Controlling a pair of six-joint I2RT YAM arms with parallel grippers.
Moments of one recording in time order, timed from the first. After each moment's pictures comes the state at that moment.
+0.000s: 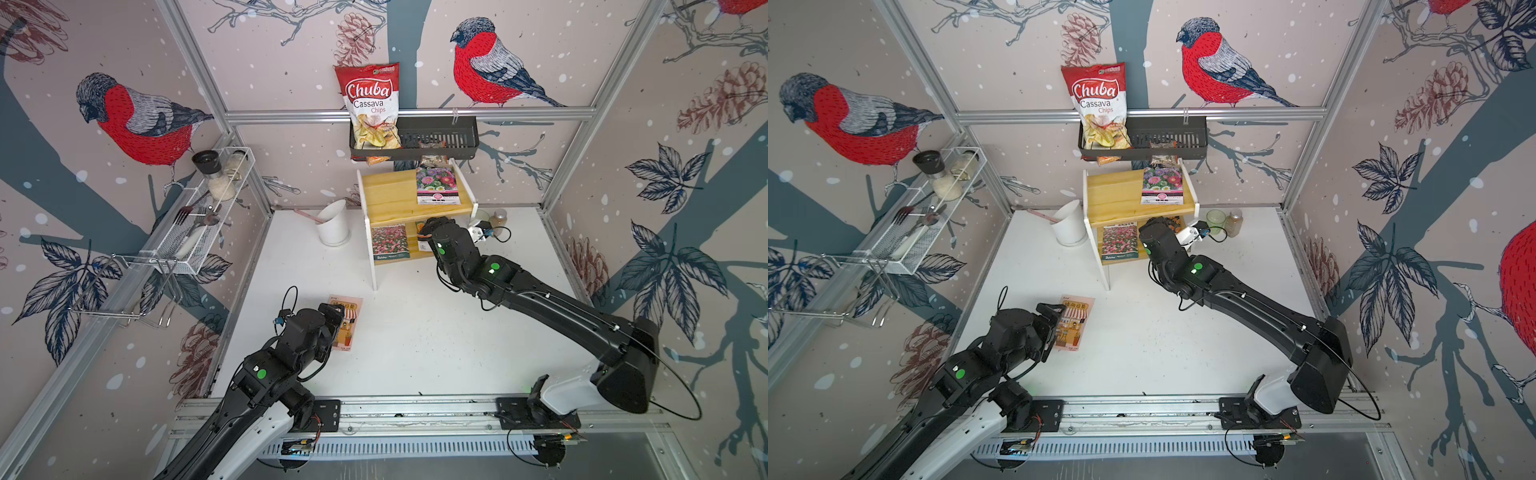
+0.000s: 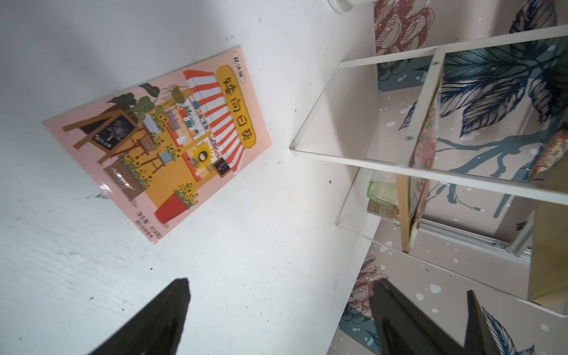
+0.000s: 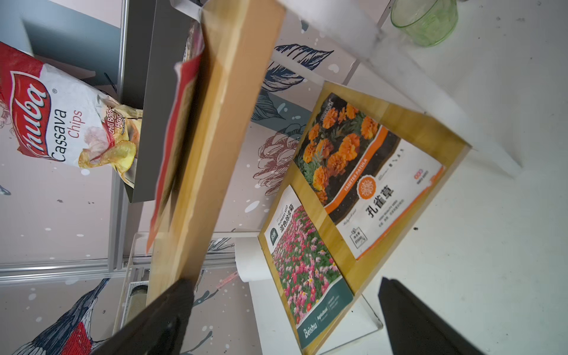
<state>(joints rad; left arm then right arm) -0.61 0.44 0.53 -0.81 -0.15 -1.59 0.92 1.46 1.35 -0.40 0.64 1.48</state>
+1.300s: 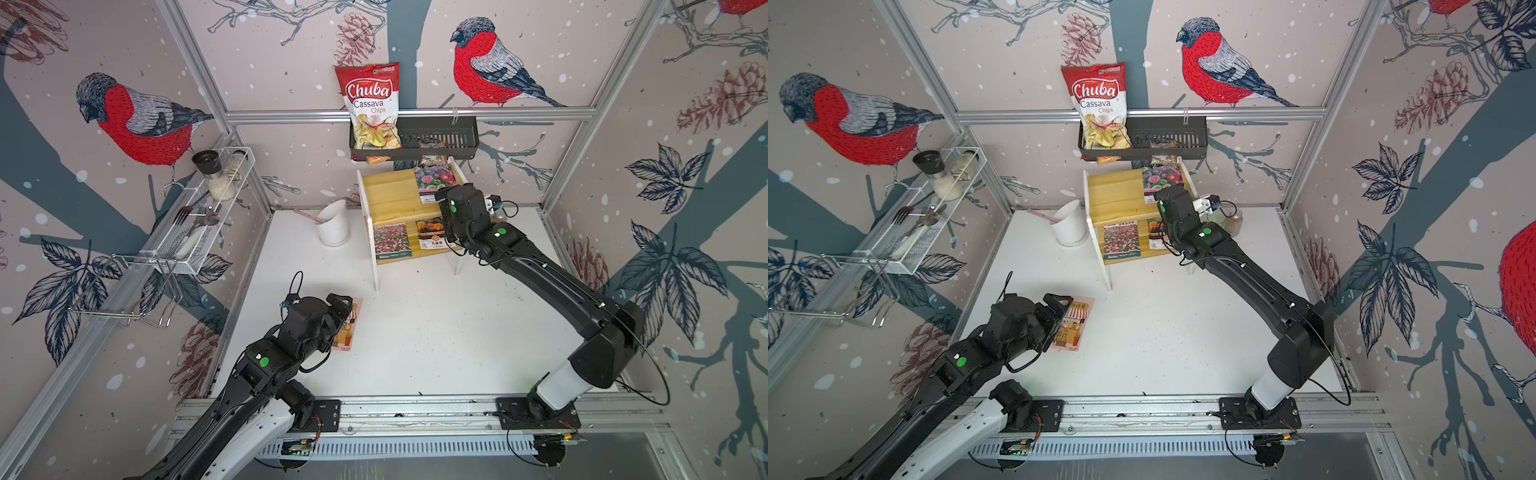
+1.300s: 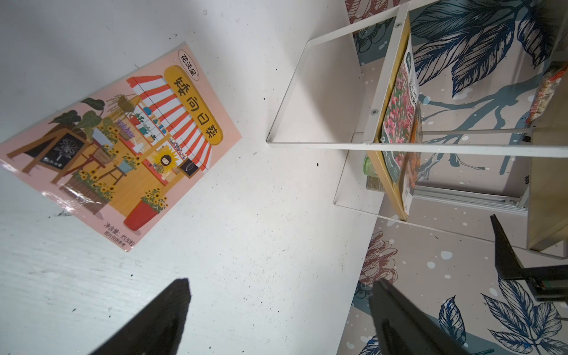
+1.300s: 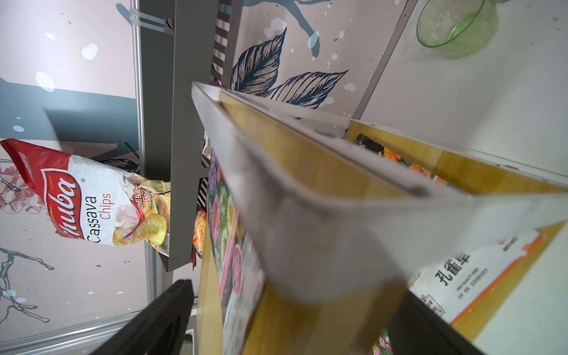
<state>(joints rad) -0.61 0.58 0.67 -0.78 -0.12 -1.43 0.71 1.64 1.62 -0.43 0.46 1.49</state>
